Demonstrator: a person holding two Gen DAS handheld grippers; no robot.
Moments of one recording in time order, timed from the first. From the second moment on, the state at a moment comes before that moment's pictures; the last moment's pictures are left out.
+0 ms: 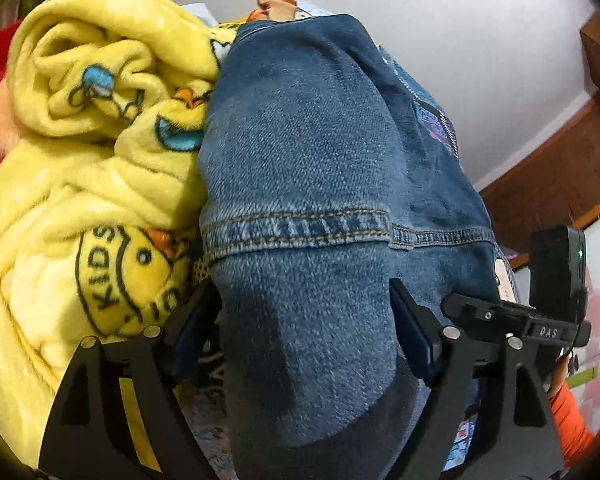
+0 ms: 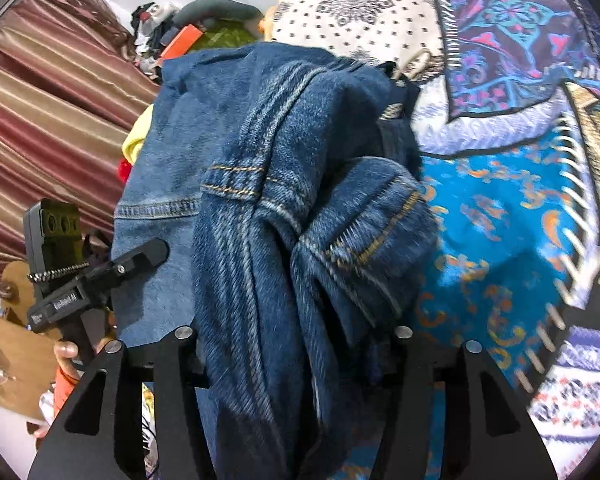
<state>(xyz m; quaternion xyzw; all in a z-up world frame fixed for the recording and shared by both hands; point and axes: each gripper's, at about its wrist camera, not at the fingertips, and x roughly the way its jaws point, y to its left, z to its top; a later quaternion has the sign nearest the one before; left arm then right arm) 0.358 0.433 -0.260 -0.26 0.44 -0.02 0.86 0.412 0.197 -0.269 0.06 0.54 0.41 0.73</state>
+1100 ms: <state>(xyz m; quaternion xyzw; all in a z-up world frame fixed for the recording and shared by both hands) 0.246 0.364 -0.208 -0.08 0.43 0.14 0.89 0.333 0.145 -0.228 -0.11 0.47 0.33 0.81</state>
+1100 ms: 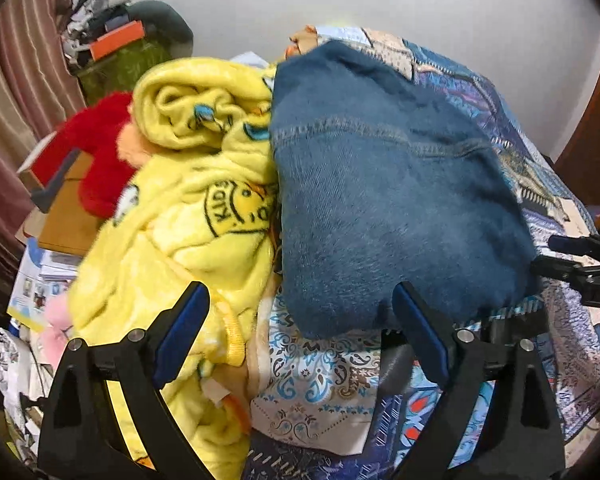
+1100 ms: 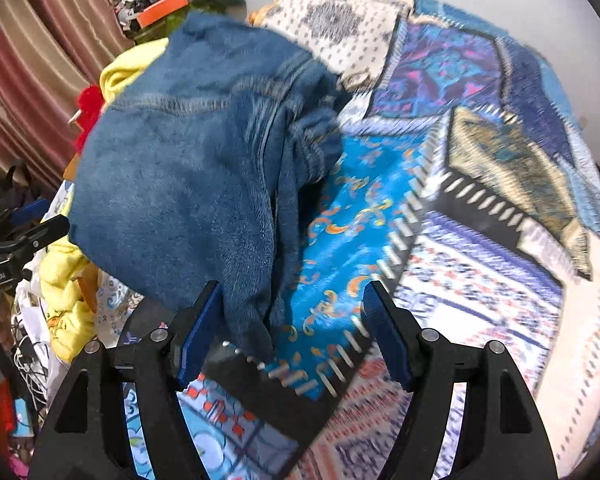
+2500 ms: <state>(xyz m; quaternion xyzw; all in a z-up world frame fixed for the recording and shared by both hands) -0.045 0.158 0.023 -0.01 0.01 0.15 0.99 0.051 0.034 -0.003 0.01 0.05 0.35 0.93</state>
